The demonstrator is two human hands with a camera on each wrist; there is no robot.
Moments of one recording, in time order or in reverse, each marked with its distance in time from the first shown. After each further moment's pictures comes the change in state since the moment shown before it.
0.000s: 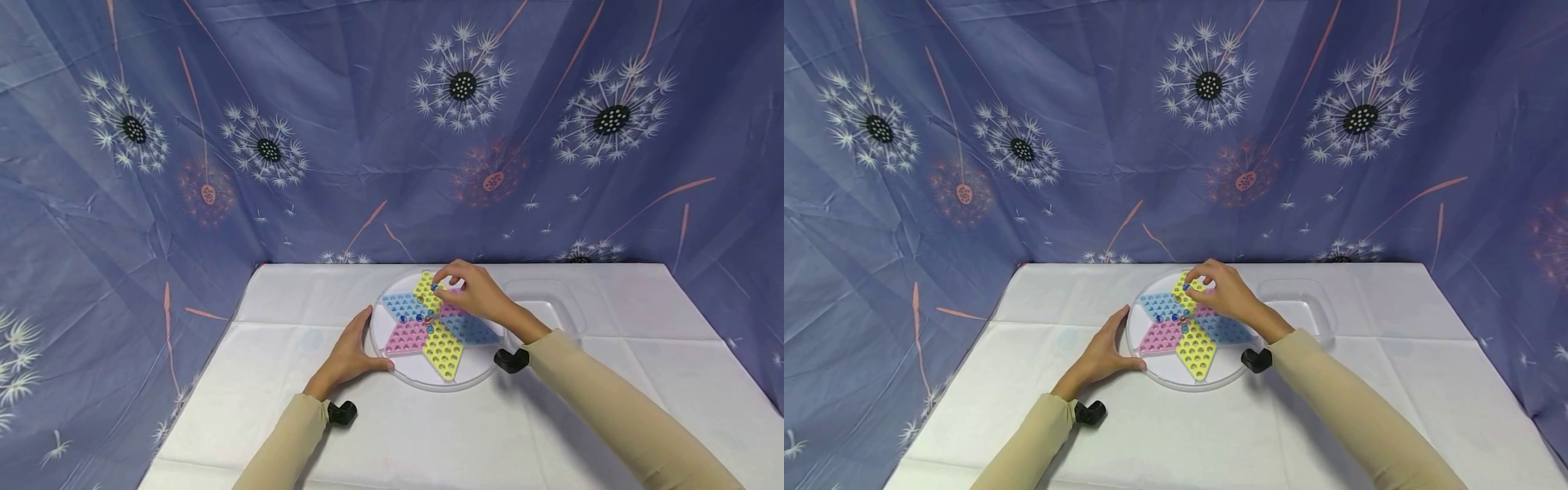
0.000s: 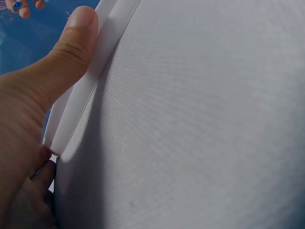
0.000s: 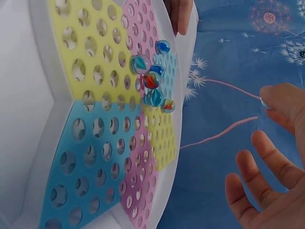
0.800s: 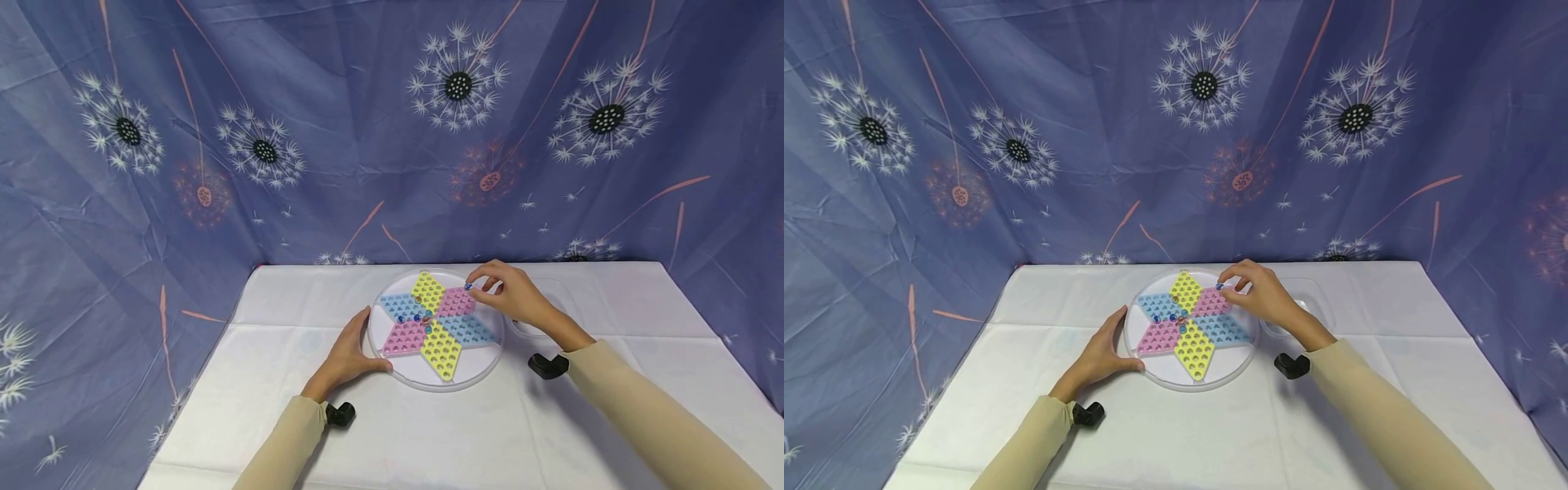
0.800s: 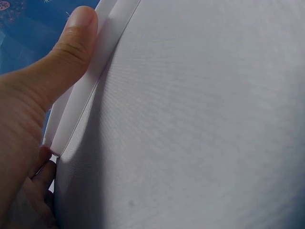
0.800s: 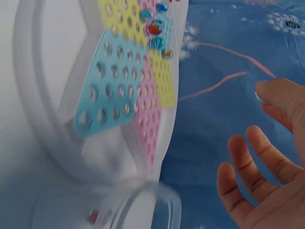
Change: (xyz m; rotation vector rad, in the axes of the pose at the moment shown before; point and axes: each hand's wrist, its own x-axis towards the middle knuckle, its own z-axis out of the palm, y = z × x) left_hand -0.001 0.002 0.001 0.015 0.000 -0.004; right_hand -0.041 0.017 -0.046 -0.079 0.025 0.085
